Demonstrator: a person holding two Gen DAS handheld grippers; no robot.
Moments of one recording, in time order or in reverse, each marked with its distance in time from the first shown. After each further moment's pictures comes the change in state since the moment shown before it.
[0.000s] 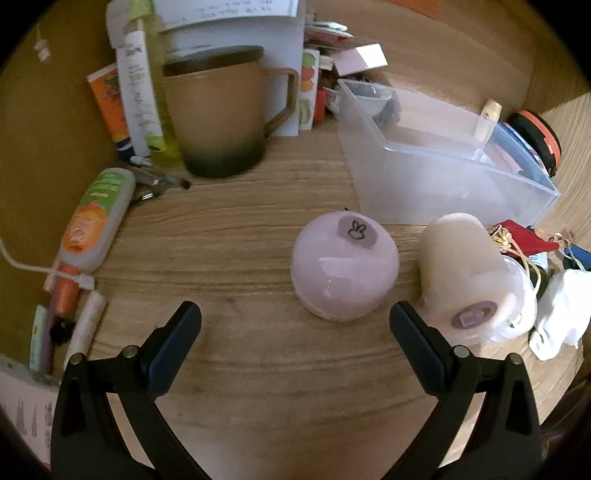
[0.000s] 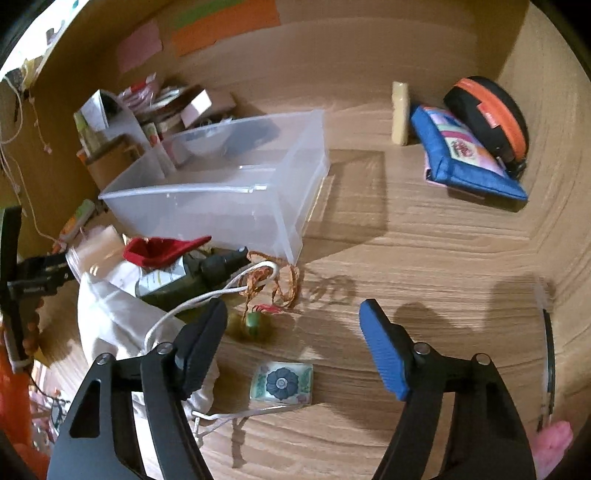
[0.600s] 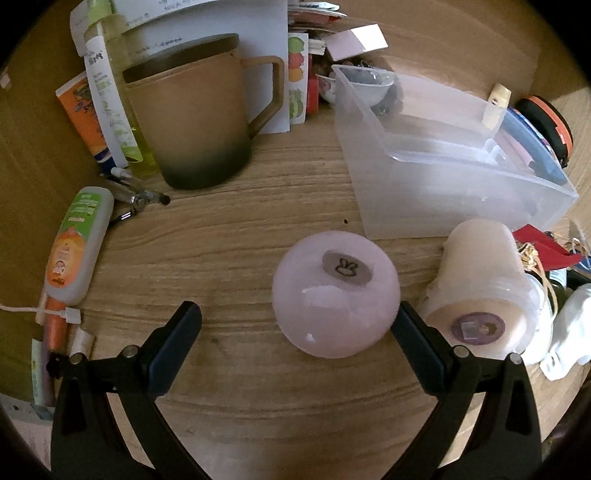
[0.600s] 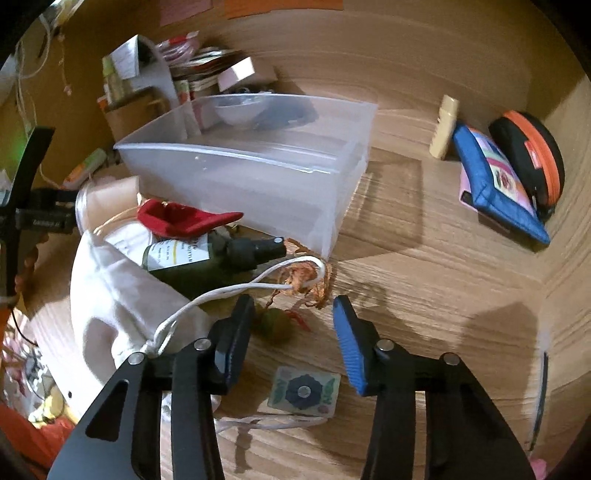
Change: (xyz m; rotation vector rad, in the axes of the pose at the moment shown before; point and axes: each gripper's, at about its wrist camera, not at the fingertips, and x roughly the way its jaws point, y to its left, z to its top) left arm 0.025 -0.007 0.025 0.037 0.054 0.025; right arm 0.014 0.028 0.004 -0.193 0.057 -0.016
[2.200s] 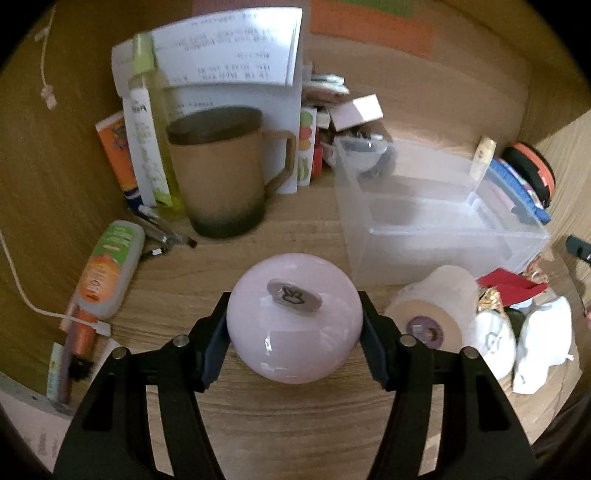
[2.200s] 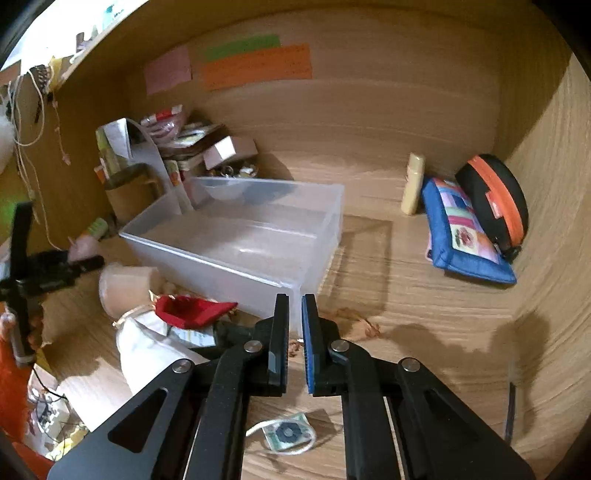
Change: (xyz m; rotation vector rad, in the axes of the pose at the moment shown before) left arm -0.053 0.006 0.001 -0.049 -0.207 -0.015; right arm -0.049 -0.017 0.038 0.110 -0.163 -0.016
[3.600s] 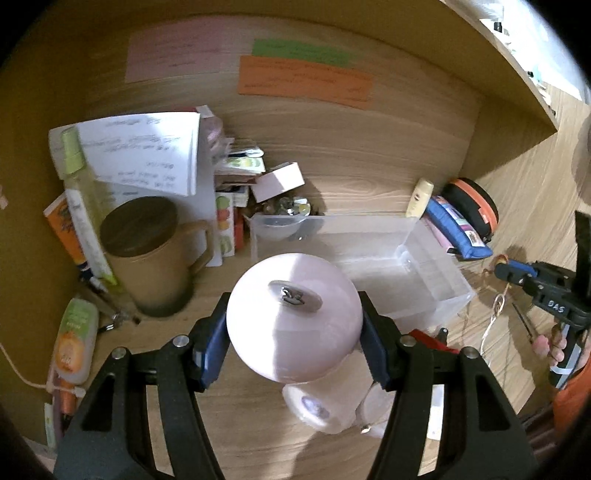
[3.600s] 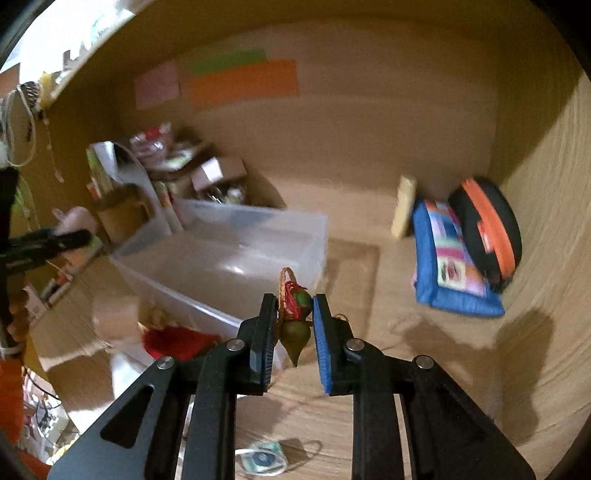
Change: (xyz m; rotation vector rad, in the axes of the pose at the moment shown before) left arm -0.030 -0.047 0.066 0.042 -0.071 -0.184; right arm -0.010 -0.009 0.037 -0.018 -0.050 0.003
